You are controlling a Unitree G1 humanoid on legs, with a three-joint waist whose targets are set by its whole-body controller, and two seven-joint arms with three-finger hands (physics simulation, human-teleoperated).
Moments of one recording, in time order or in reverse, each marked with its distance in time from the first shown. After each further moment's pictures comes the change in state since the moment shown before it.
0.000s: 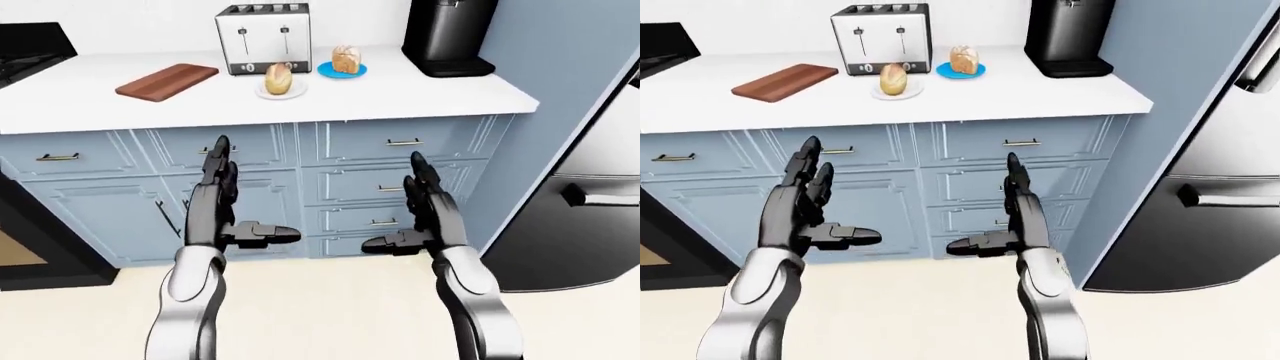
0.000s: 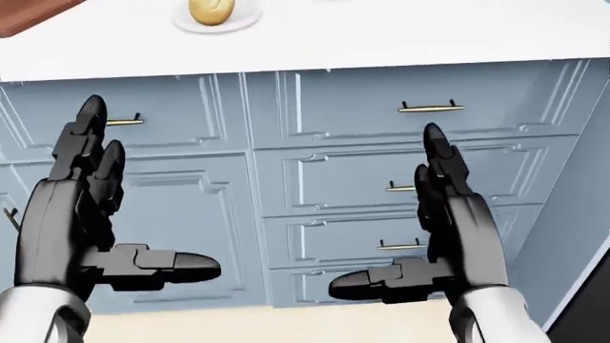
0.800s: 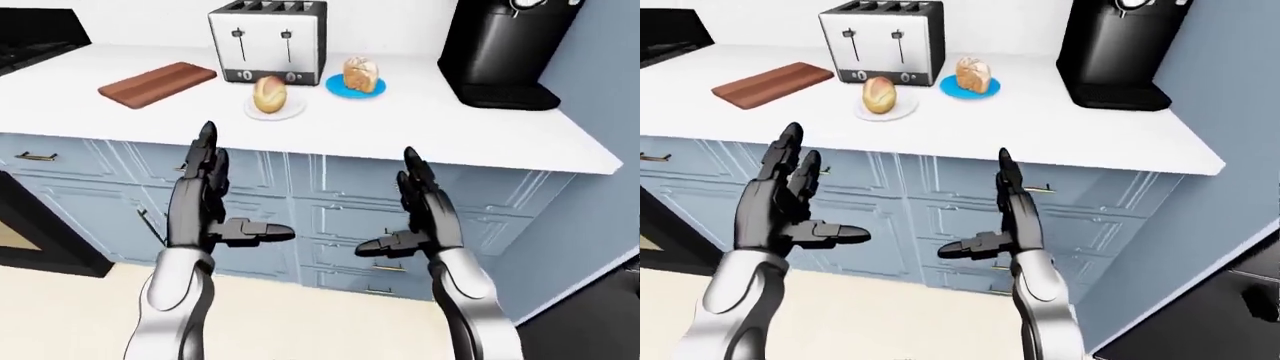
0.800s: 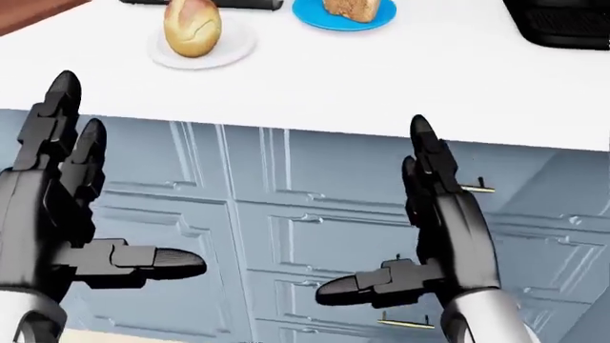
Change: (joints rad) left arm 0.000 0.017 0.035 -0.123 -0.050 0.040 -0.006; right arm 0.014 0.016 0.039 -0.048 -0.024 -0.018 0.017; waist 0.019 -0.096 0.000
